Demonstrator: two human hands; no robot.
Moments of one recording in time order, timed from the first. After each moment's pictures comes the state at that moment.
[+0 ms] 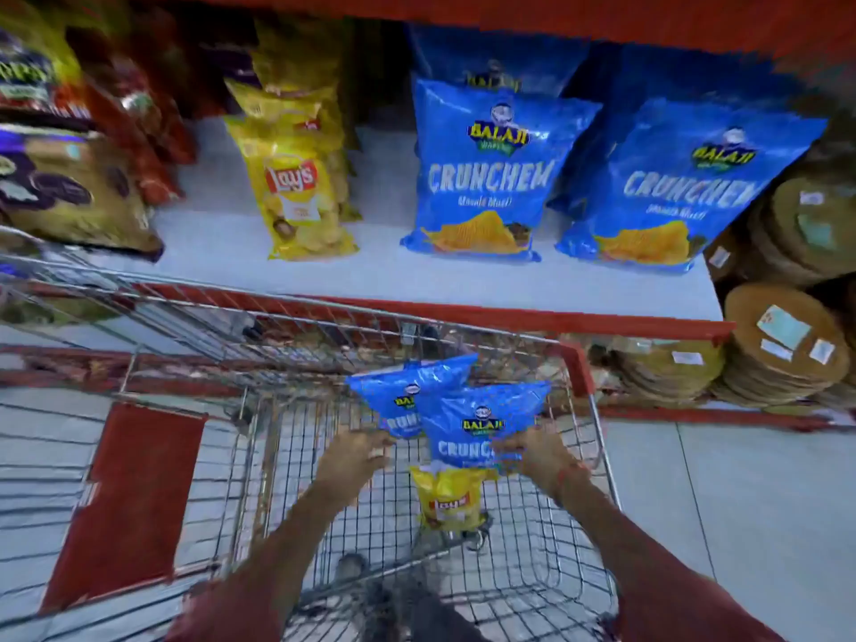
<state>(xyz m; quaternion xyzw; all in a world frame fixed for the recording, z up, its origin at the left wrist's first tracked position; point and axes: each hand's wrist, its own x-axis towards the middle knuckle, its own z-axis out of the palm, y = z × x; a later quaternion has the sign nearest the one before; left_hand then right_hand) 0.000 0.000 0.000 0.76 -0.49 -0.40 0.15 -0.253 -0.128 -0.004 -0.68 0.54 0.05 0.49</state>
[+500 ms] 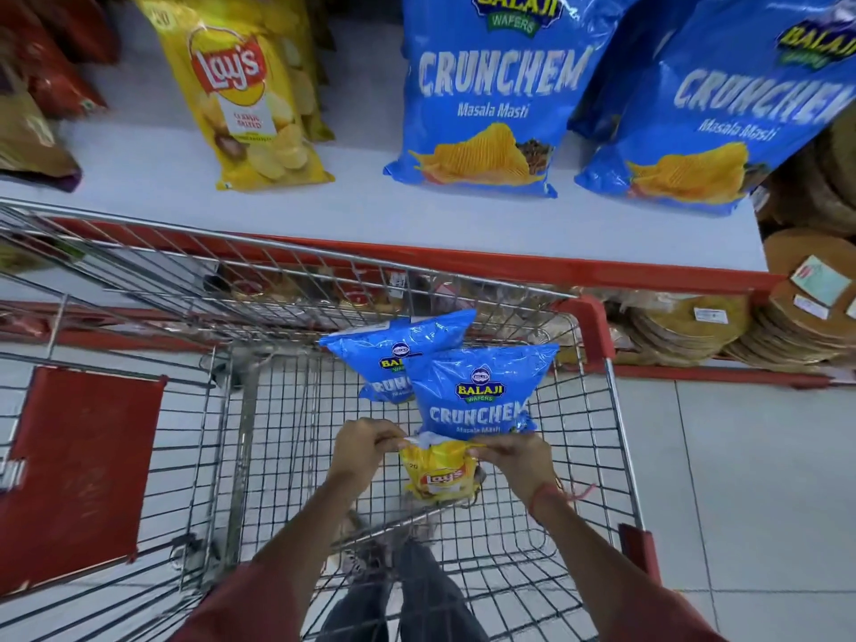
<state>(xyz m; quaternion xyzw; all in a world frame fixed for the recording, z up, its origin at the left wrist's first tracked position) -0.039 0.002 -0.071 0.75 -0.42 -0.44 0.25 -0.261 -0.077 -0.071 -0.57 0.63 -0.07 0.52</state>
